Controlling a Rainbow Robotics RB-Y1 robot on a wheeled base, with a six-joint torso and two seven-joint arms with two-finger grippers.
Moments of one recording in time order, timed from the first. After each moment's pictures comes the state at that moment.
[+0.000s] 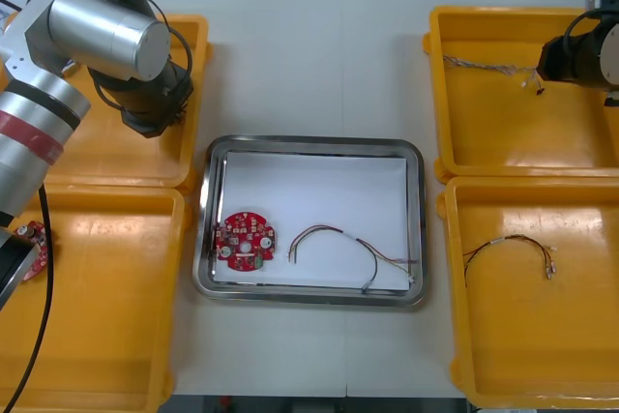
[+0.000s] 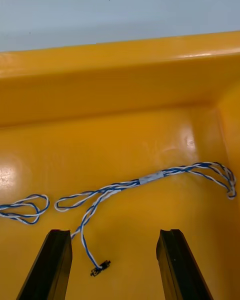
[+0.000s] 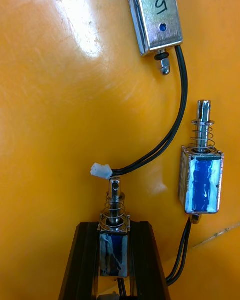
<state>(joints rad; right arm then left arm) -0.76 -0.66 0.02 -1.09 -0.47 0.92 1.39 -0.90 0.53 -0.32 -1.16 0.49 1.40 -0.14</state>
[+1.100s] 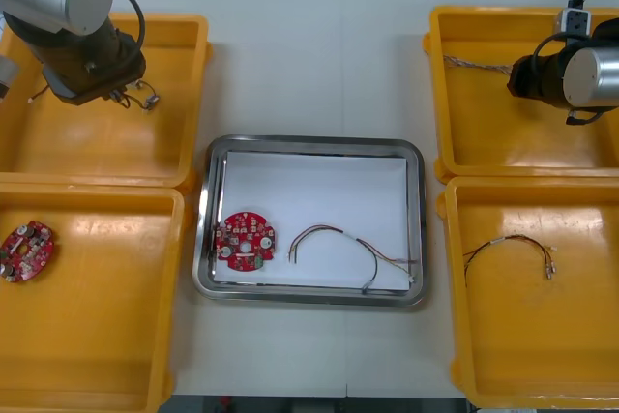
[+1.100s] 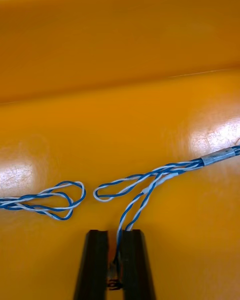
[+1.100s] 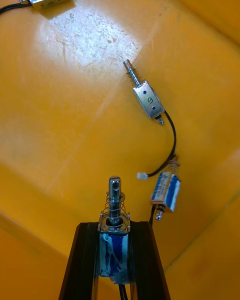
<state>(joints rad) -0.76 -0.58 0.02 -1.00 -0.47 0.83 1.39 -0.89 0.68 -0.26 -1.44 0.49 1.70 -0.59</state>
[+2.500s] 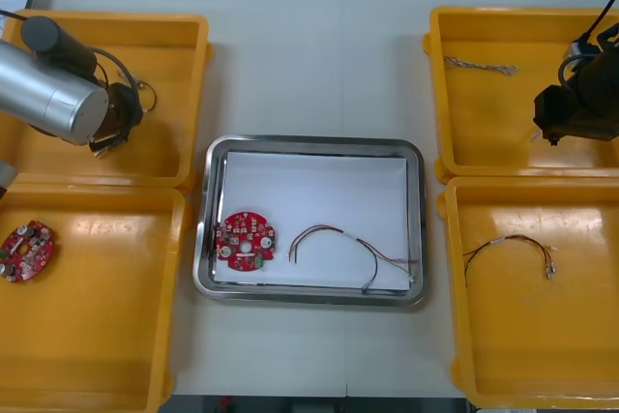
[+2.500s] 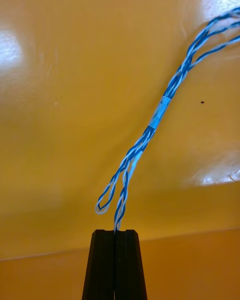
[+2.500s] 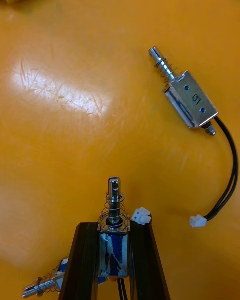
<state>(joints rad) -0.77 -0.60 -0.13 -1.22 -0.49 1.66 1.45 -0.58 0.68 -0.25 -1.52 0.36 1.26 -0.71</state>
